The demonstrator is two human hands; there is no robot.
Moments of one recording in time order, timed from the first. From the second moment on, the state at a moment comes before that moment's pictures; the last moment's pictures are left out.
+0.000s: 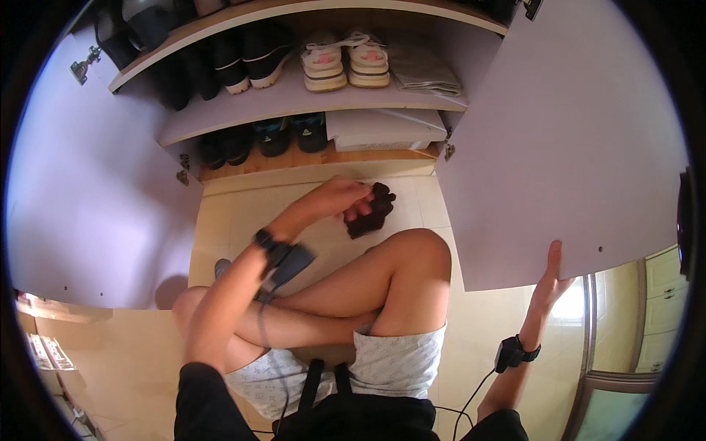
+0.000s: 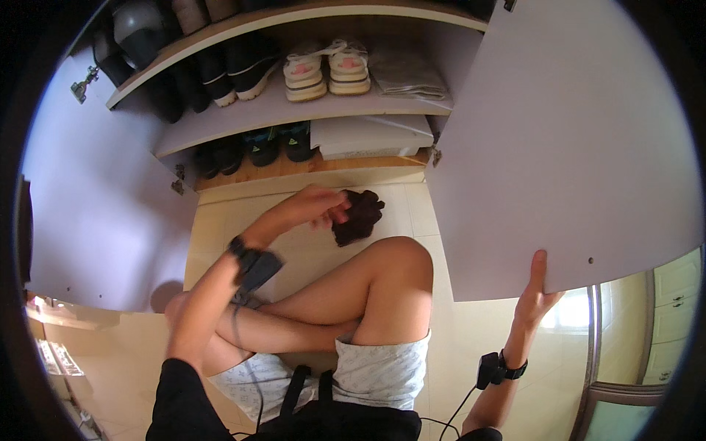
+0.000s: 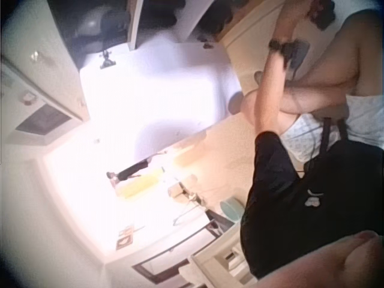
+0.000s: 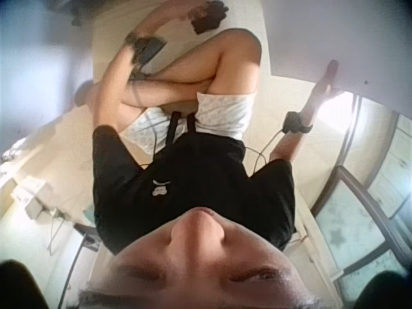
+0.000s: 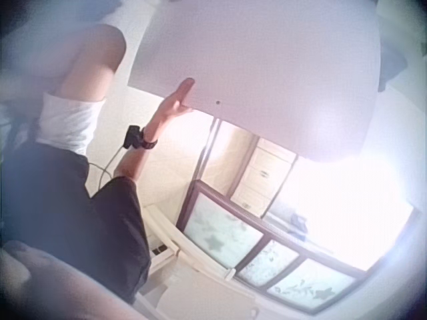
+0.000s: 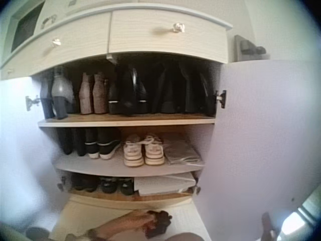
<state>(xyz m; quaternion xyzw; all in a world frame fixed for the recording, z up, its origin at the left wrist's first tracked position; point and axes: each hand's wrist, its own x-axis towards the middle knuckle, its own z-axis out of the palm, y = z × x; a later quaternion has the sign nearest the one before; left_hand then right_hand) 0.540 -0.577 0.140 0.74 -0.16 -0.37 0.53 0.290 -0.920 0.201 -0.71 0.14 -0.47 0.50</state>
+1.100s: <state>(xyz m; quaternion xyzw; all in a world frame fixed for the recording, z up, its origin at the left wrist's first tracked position) 0.627 -0.649 0.065 0.70 -0.13 -0.24 0.66 0.265 -0.934 0.150 -0.50 -0.27 -0.24 0.78</state>
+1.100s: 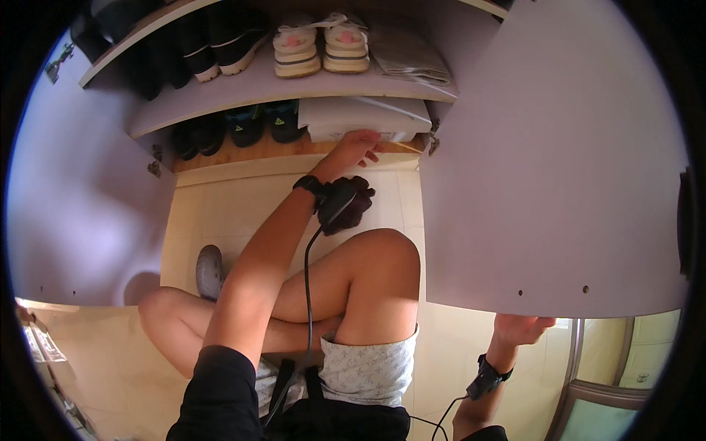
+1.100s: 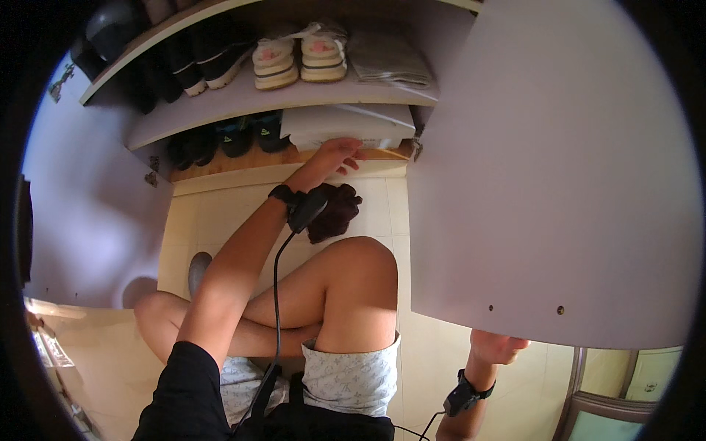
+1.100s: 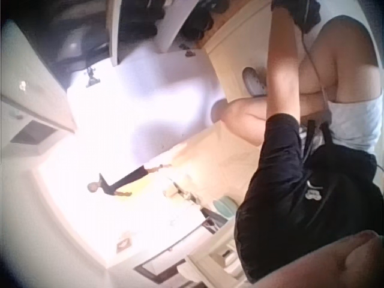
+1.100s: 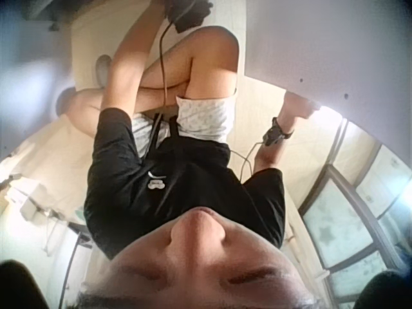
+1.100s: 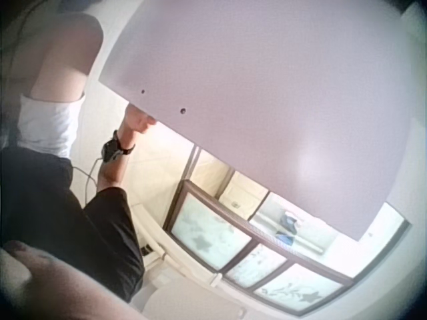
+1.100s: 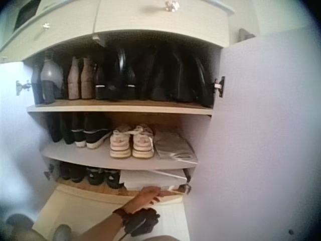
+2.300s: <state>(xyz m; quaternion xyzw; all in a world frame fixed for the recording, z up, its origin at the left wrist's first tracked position) 0.228 -0.134 0.404 0.85 -0.04 0.52 0.09 0.289 -0.924 0.111 -0.52 -0.12 -0.30 0.79</state>
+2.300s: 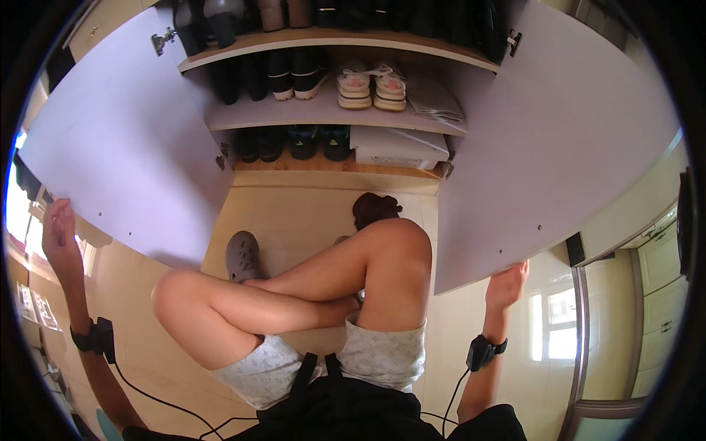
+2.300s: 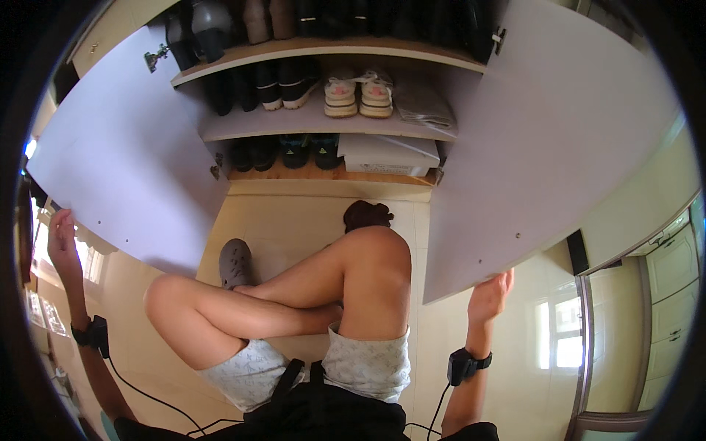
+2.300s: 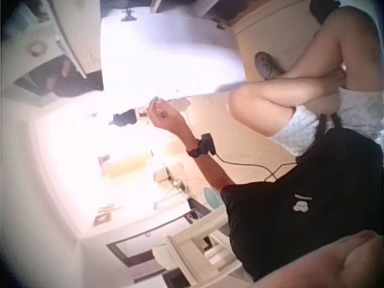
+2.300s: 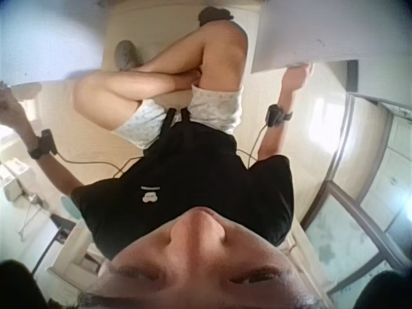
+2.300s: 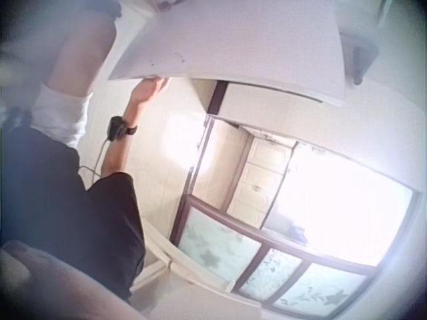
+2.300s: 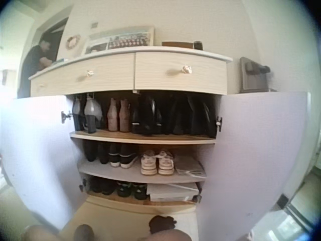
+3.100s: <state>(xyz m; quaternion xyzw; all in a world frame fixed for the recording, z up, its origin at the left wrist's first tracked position) 0.339 -0.283 0.194 0.91 -0.19 0.03 0.36 0.384 -0.784 -0.017 -0.75 0.10 0.12 0.64</state>
